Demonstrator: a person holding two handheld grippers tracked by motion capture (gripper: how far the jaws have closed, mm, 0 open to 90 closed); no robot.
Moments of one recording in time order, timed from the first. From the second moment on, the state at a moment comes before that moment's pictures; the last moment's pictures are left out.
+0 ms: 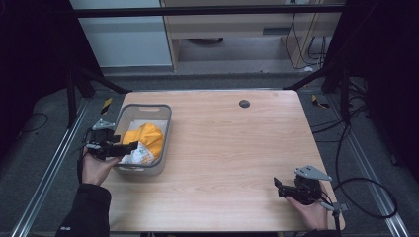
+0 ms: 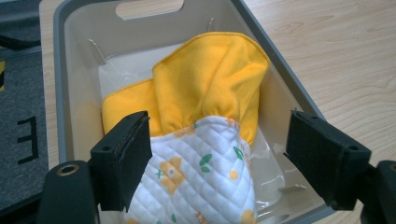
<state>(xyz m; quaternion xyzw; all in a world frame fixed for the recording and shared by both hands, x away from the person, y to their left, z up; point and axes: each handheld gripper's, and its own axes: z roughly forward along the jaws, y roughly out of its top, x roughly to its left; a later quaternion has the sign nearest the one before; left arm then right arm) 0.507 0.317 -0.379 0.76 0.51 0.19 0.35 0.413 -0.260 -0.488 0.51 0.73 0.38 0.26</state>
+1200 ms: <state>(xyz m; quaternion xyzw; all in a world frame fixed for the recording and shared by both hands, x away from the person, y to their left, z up) 0.541 0.294 -0.411 0.80 0.51 0.16 0.26 0.414 -0.258 -0.489 0.51 0.73 0.37 0.26</state>
